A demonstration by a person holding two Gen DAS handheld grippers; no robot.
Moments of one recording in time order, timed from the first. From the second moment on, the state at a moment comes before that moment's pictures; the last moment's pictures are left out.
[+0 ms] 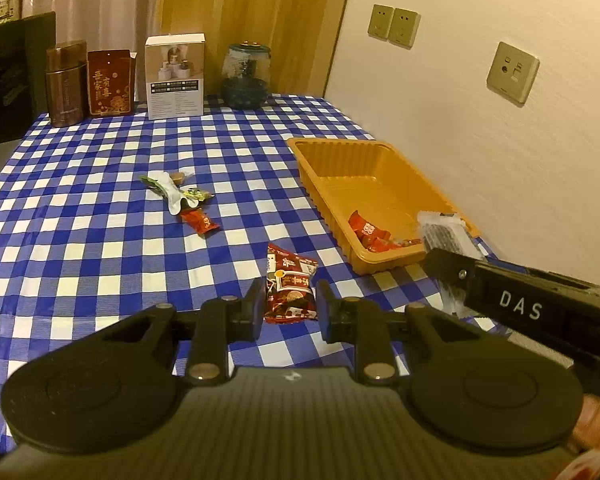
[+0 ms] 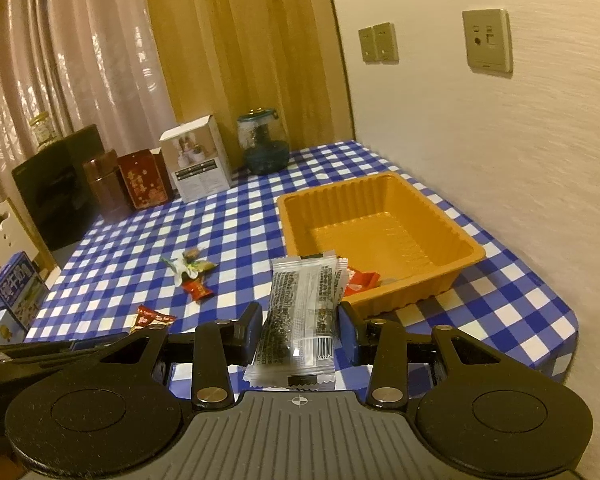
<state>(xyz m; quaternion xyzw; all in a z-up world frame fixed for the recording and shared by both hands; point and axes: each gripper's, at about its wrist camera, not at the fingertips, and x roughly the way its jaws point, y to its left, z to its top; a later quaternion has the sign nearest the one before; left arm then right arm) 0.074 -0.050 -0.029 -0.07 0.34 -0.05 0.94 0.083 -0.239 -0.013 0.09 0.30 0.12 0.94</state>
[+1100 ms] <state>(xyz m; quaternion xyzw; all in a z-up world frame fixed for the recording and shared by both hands) 0.116 -0.100 -0.039 -0.05 0.35 -0.10 0.93 0.112 -0.302 -0.018 0.10 0.29 0.06 0.95</state>
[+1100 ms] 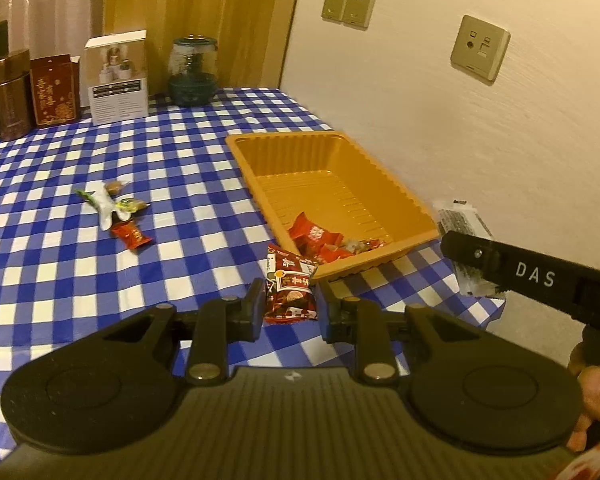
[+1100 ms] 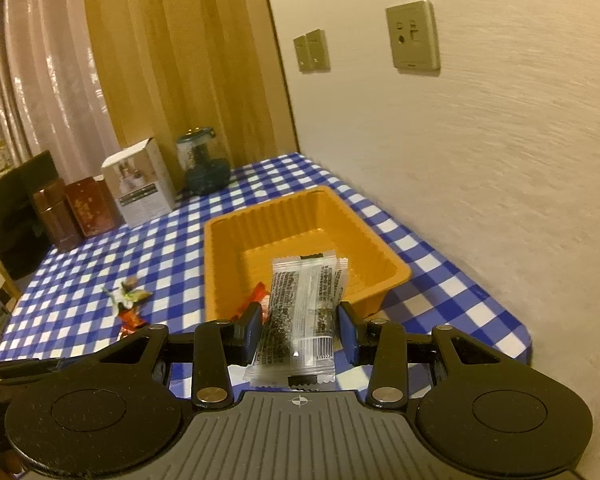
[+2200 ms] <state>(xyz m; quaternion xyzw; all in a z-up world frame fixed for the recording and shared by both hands) 0.253 -0.132 -0.060 -0.04 0.34 -0.15 0.93 0.245 -0.328 -0.041 0.10 0.32 0.08 0.94</state>
